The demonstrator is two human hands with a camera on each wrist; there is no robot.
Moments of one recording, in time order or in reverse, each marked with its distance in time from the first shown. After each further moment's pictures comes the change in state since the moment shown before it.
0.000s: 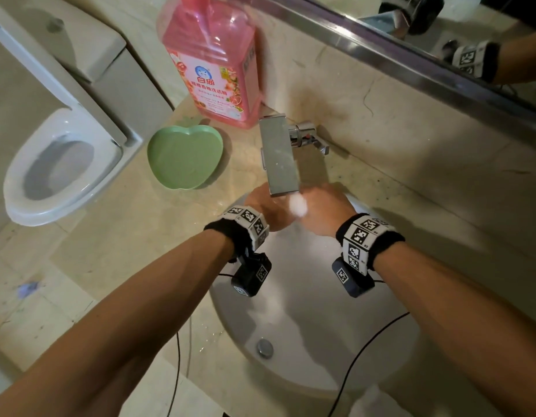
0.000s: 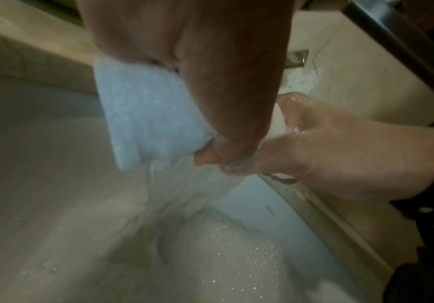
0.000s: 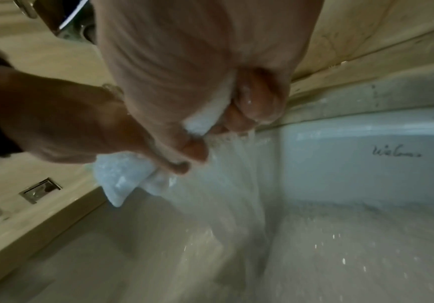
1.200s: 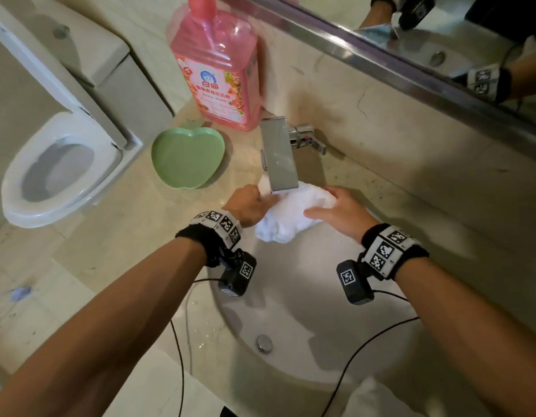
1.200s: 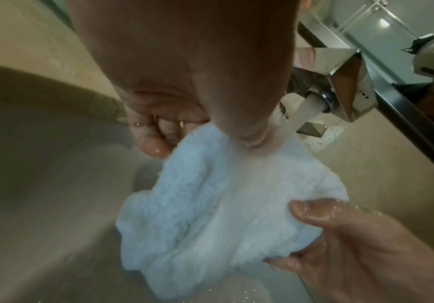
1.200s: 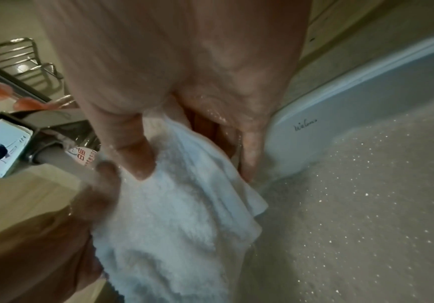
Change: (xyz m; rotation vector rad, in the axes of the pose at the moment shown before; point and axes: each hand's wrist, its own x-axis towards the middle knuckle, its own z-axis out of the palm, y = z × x) left_hand -0.024 -0.031 -0.011 -0.302 0.159 -0.147; right_hand -0.031 0.032 0.005 0.908 0.086 0.265
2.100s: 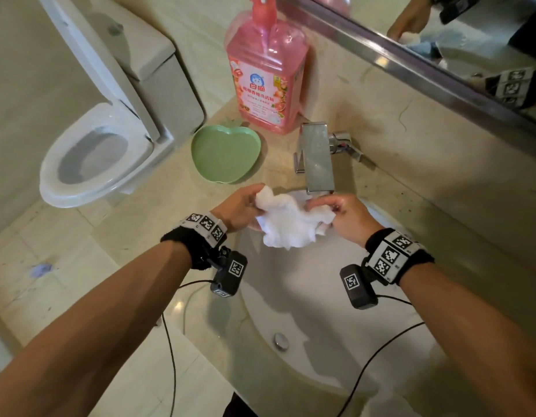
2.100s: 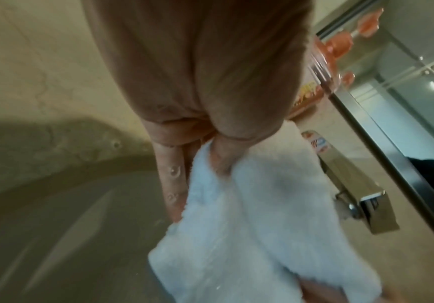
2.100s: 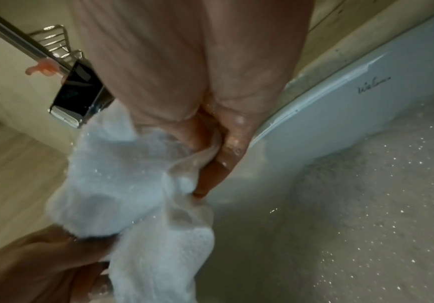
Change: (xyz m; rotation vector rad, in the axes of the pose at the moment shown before) left_hand -0.033 -0.069 -0.029 -0.606 -0.116 0.221; right_hand -0.002 -0.028 0.037 -0.156 -0.146 -0.253
